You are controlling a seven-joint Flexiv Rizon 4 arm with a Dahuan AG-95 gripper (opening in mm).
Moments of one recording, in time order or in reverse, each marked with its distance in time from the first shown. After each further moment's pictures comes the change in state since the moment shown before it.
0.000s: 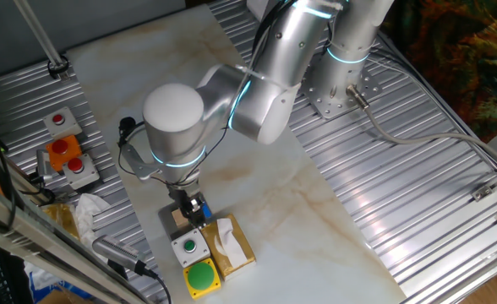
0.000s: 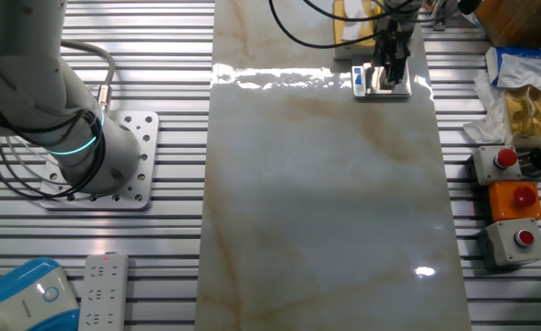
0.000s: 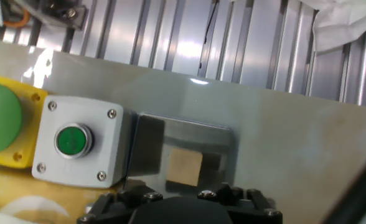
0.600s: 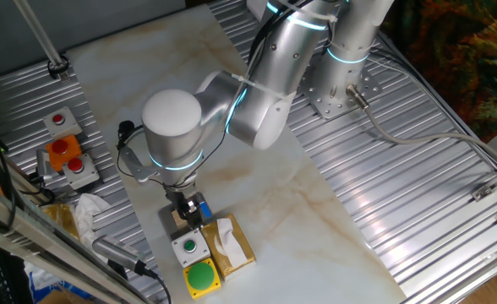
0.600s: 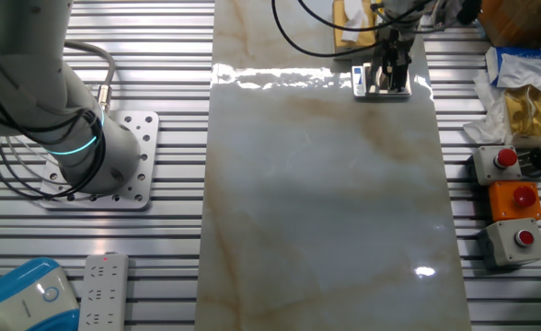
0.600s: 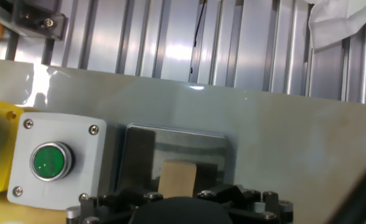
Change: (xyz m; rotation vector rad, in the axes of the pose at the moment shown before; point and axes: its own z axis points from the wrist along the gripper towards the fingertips) arm -0.006 -0.007 0.018 0.006 -0.014 -0.007
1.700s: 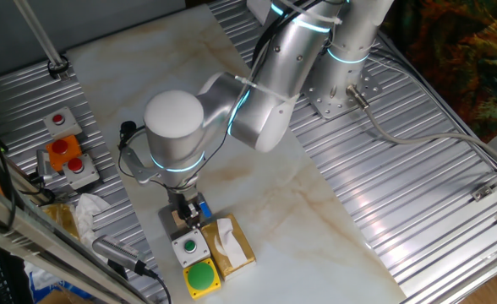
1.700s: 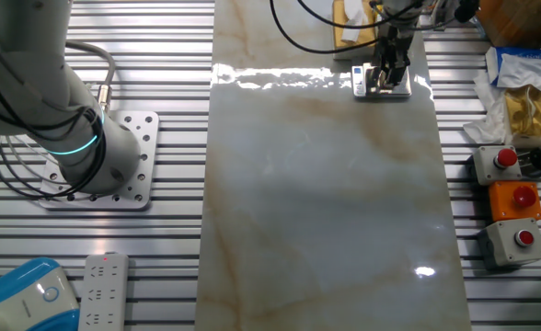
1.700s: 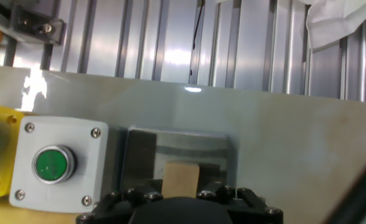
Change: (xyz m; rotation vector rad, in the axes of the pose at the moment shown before) arm -0.002 0.005 -0.002 0.011 -0.006 0.013
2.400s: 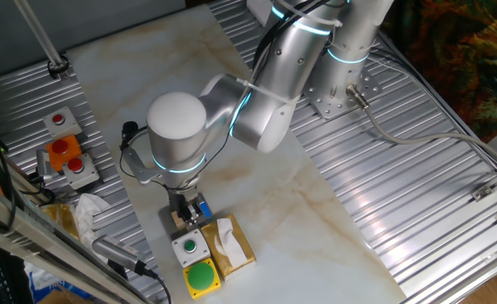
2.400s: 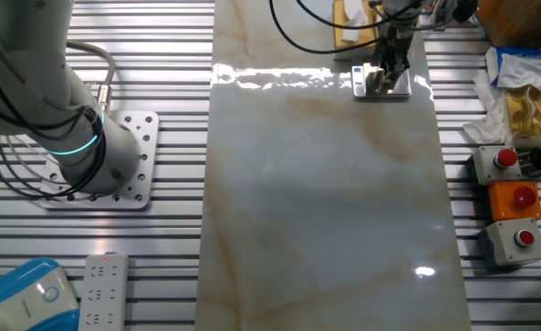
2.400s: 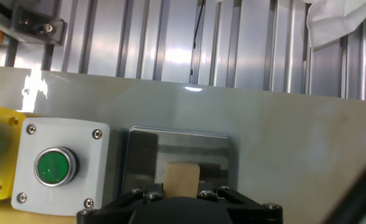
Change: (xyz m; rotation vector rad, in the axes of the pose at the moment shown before) arm 0.001 0.001 -0.003 -0.005 -0.006 0.018
